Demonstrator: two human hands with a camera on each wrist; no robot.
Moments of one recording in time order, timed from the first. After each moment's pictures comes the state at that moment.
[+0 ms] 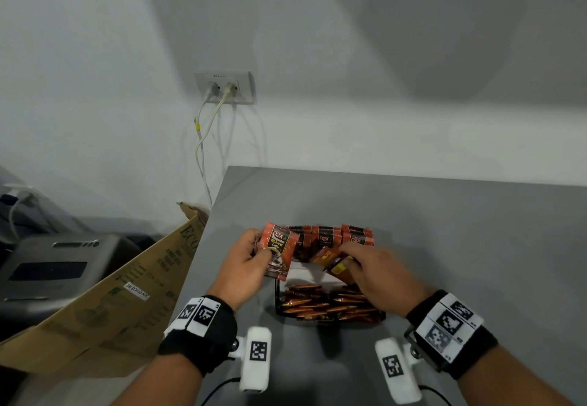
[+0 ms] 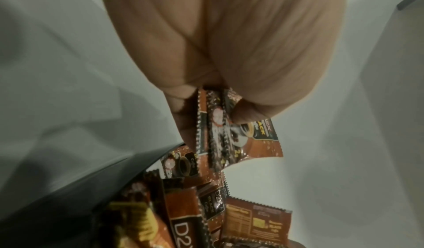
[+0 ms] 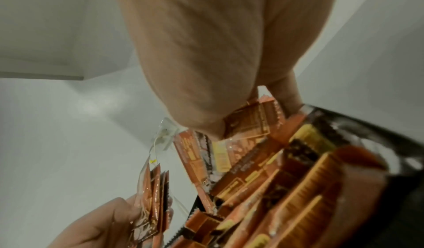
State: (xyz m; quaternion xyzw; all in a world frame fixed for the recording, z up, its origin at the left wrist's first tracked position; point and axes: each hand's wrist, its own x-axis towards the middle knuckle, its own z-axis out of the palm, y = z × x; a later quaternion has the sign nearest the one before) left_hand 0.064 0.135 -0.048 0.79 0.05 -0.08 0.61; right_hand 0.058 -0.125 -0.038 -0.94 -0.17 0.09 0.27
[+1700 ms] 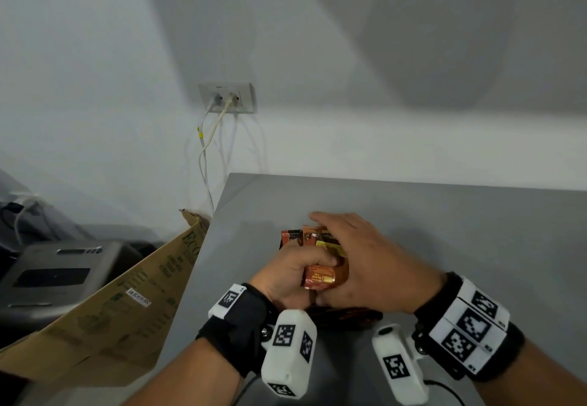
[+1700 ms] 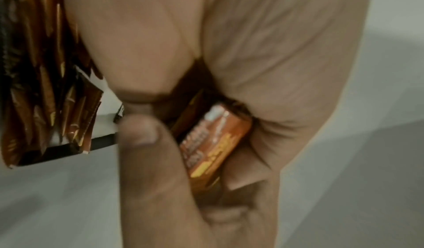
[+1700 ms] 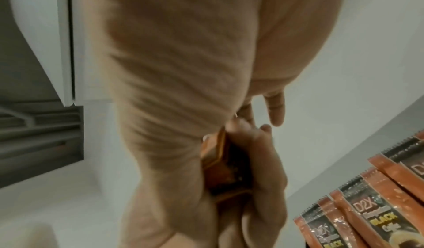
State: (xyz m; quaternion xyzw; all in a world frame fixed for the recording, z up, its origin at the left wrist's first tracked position) left_hand 0.048 0.057 0.016 0.41 0.03 -0.30 0.86; right_hand 0.043 -0.102 0.049 -0.92 -0.28 0.06 0.25
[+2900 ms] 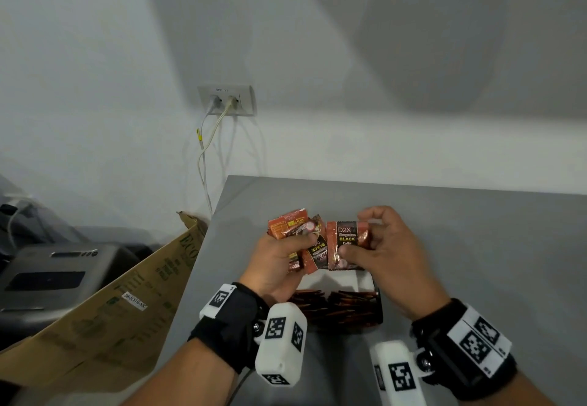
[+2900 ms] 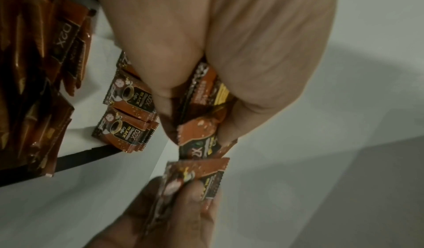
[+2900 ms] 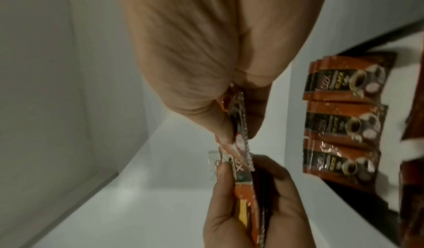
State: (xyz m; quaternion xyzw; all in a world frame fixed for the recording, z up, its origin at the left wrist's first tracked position) left_hand 0.059 0.071 0.018 0.43 0.09 -0.16 0.88; right_hand 0.041 -0.105 0.029 -0.72 0.02 0.00 0.70
